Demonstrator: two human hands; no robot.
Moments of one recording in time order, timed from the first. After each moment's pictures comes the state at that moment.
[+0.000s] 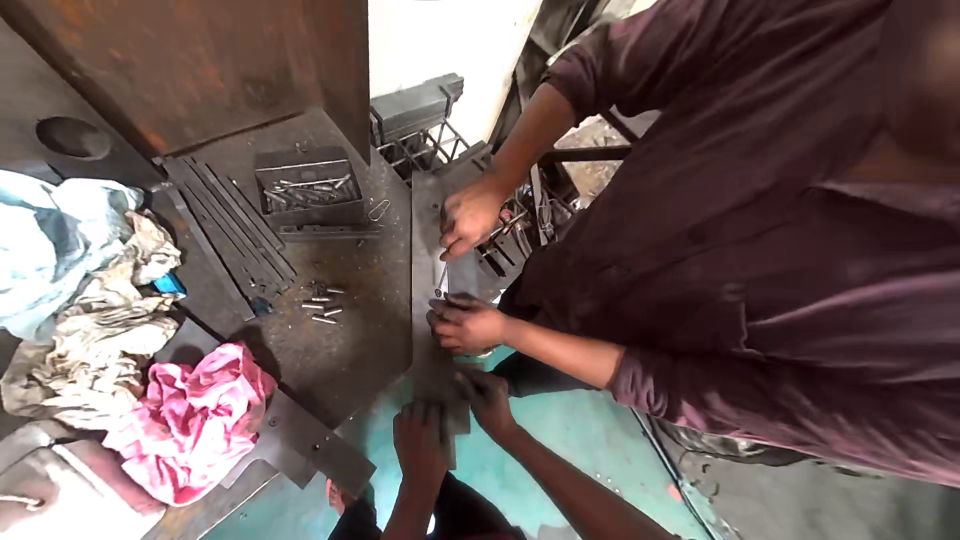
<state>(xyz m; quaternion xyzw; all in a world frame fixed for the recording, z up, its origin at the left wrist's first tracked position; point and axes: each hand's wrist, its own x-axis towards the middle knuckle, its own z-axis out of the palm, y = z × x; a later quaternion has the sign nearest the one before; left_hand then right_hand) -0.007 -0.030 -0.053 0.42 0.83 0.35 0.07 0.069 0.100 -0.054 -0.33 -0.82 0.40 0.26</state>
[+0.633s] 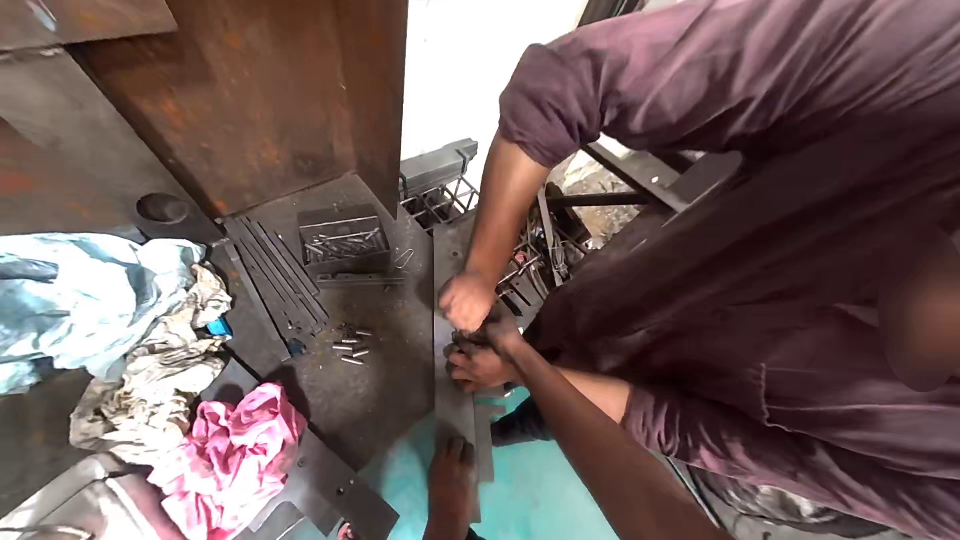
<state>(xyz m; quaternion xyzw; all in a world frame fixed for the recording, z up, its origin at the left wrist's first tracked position) -0.012 -0.017 -0.035 0.49 0.82 0.25 0.16 -0.052 0.230 0.021 -0.45 -0.71 0.53 0.10</state>
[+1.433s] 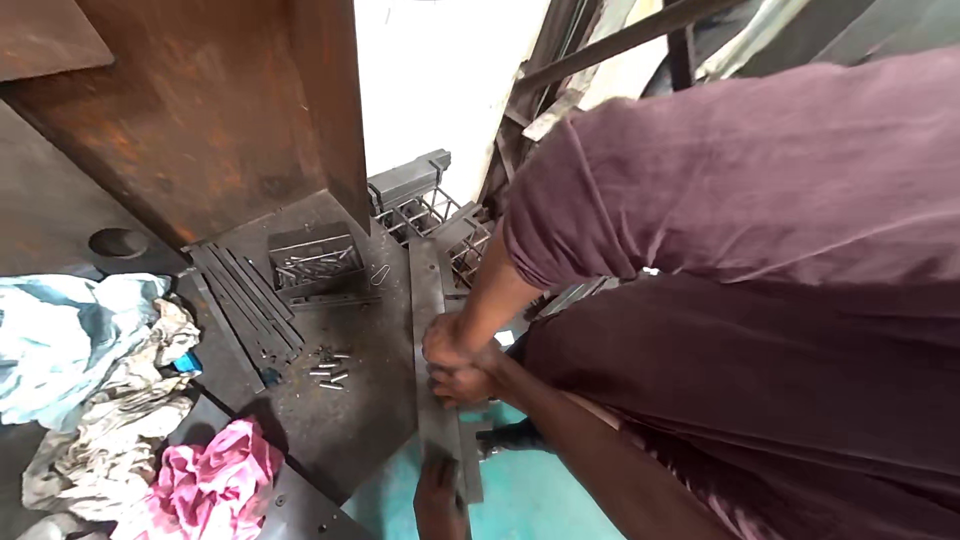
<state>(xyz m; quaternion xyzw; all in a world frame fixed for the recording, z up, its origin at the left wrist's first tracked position) 0.001 -0.018 -0.061 0.42 0.81 0.40 0.06 -0.023 0.198 0.079 -0.33 -0.53 0.78 -0.02</state>
